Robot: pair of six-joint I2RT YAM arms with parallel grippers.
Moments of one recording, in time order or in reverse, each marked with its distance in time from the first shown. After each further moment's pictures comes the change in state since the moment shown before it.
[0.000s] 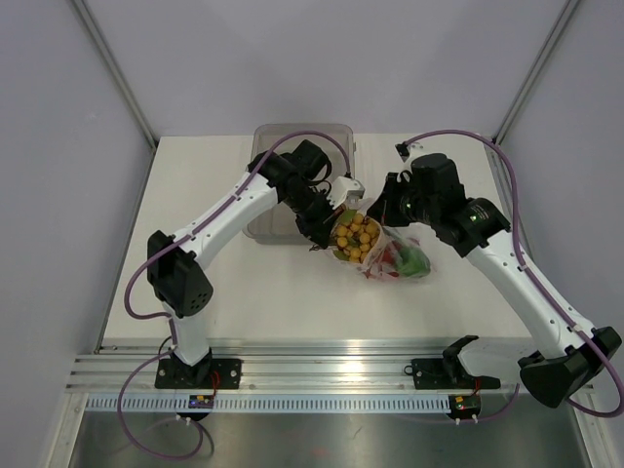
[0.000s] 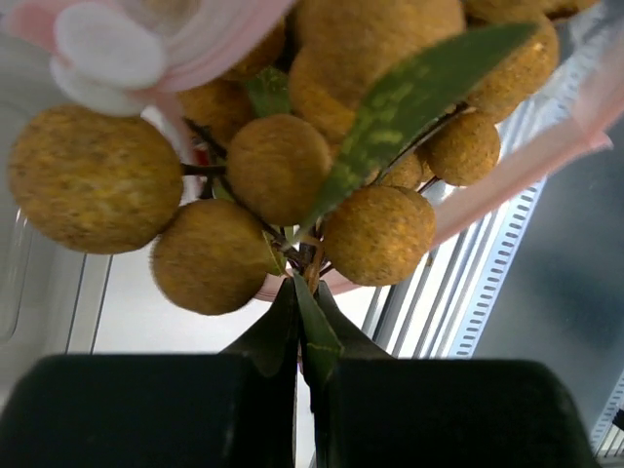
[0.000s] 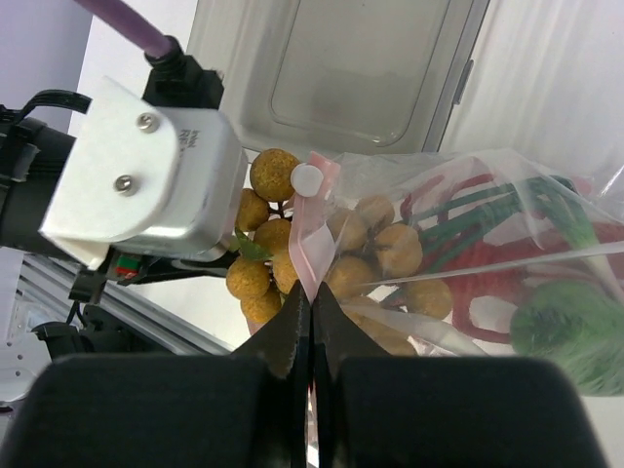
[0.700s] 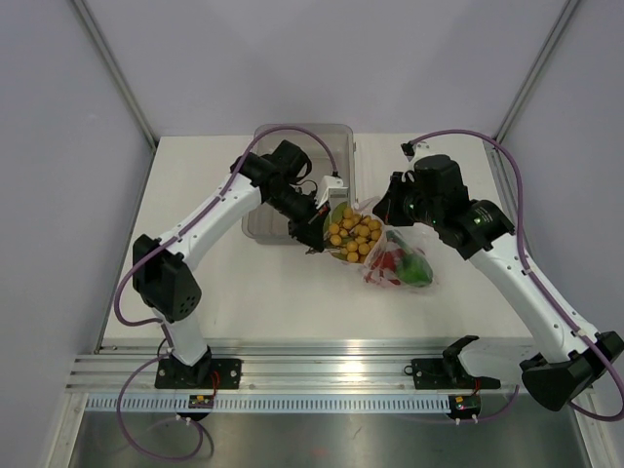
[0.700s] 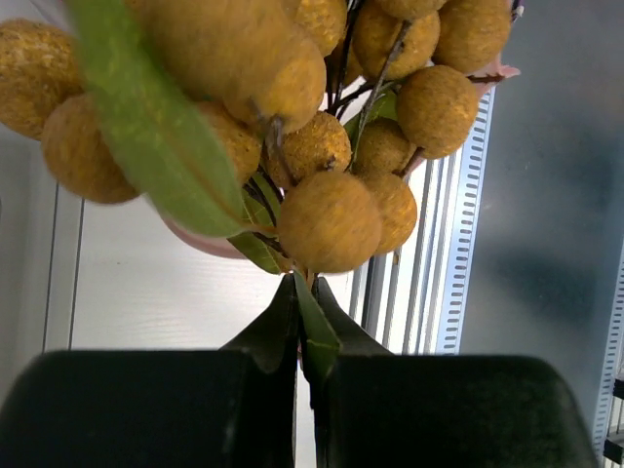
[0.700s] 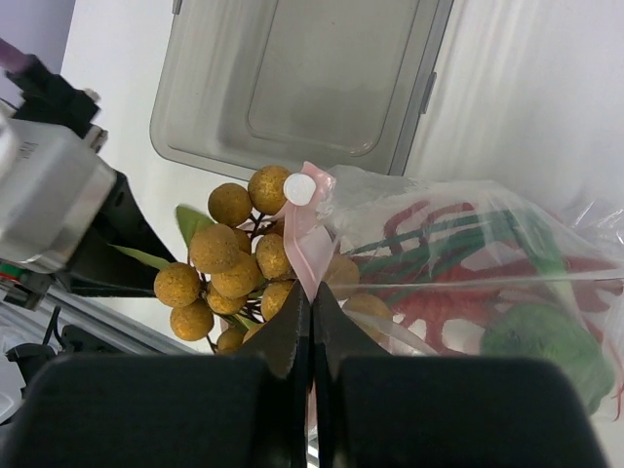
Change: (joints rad) left arm 0.084 -0.087 -0.124 0.032 0.244 0.143; right arm 0.000 -0.019 0.000 -0.011 0.069 -0.007
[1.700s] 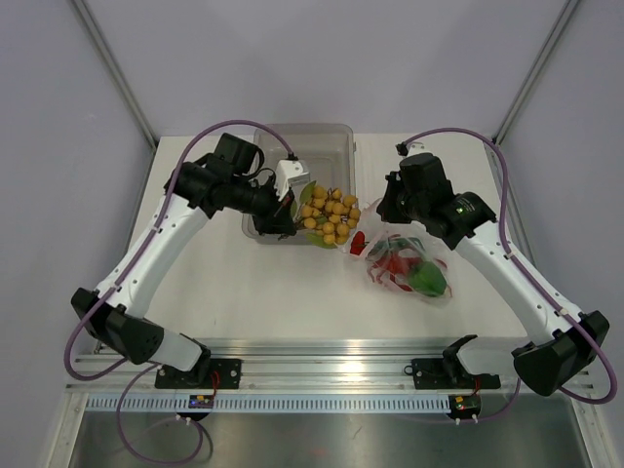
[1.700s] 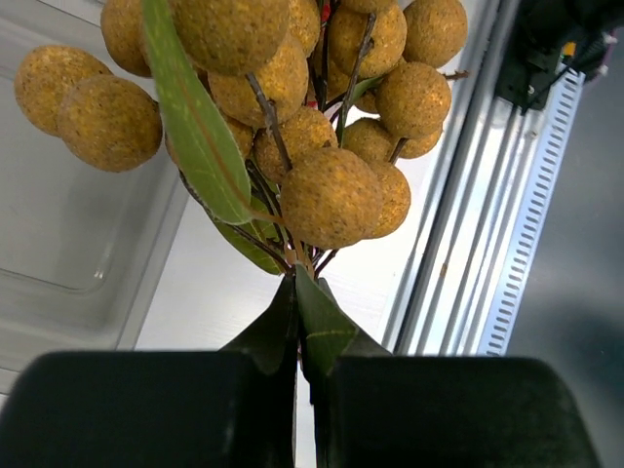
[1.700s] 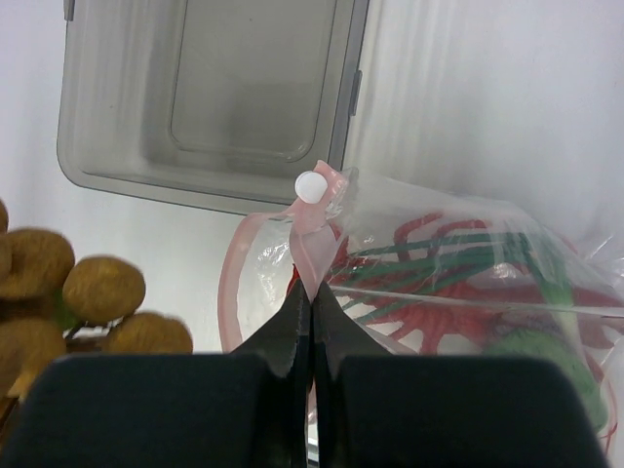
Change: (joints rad) left arm 0.099 -0.275 -0.060 0.059 -0.150 -0.080; right arm 0.000 0.087 -0.003 -0.008 0.138 -0.003
